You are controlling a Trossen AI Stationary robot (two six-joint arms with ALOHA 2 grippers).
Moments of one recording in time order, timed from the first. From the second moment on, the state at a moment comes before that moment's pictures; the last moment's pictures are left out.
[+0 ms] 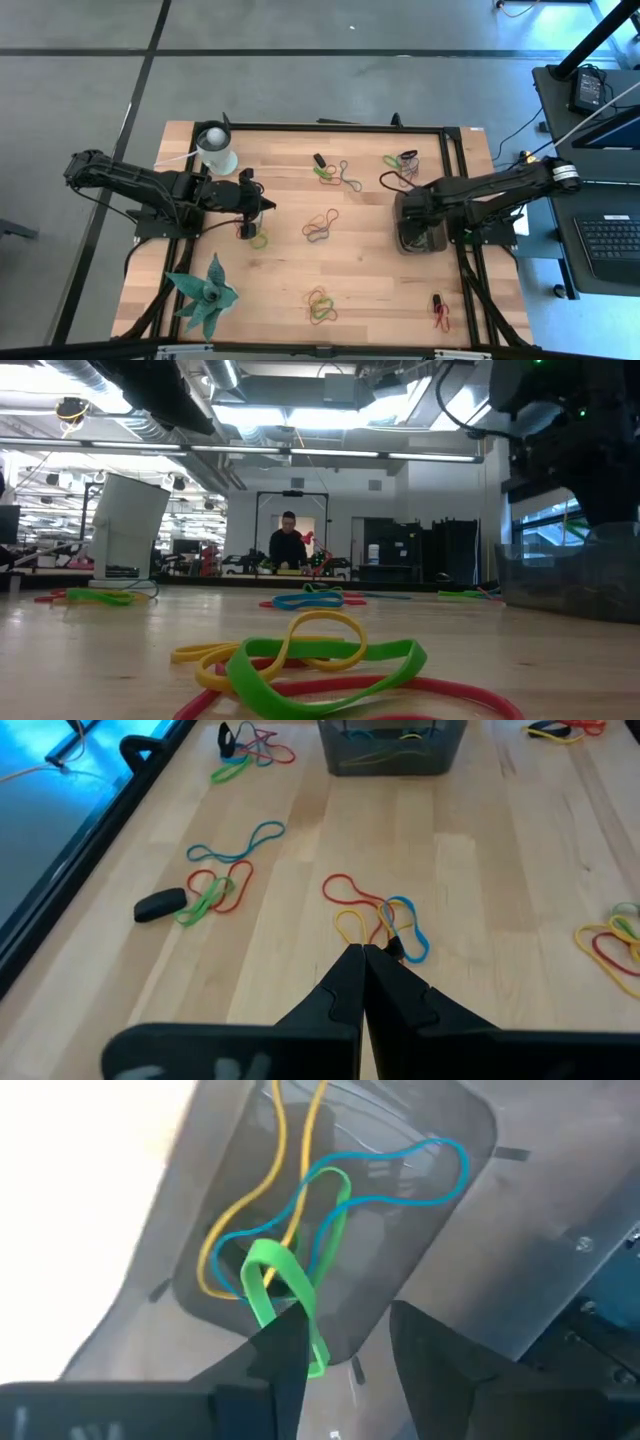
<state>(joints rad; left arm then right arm) -0.17 0.93 0.72 -0.41 -0.31 -0.15 0.10 1.21 0.81 -1.20 0.00 1.14</state>
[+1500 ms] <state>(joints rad) -0.17 0.93 0.72 -0.41 -0.32 -0.12 0.19 1.19 0.84 -1.16 0.01 1.12</state>
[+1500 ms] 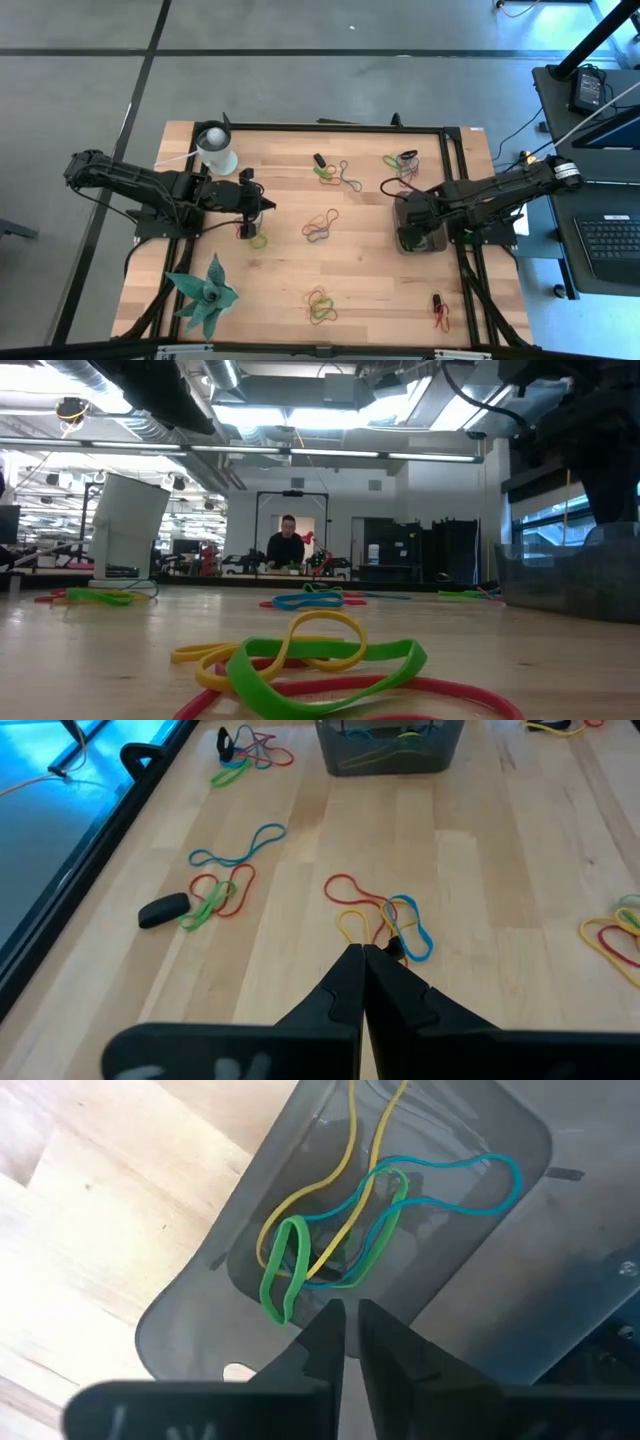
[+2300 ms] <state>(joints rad) -0.16 1.06 0.77 -0.25 -0.50 -0.15 0.22 0.82 0.84 -1.12 0.14 0.76</state>
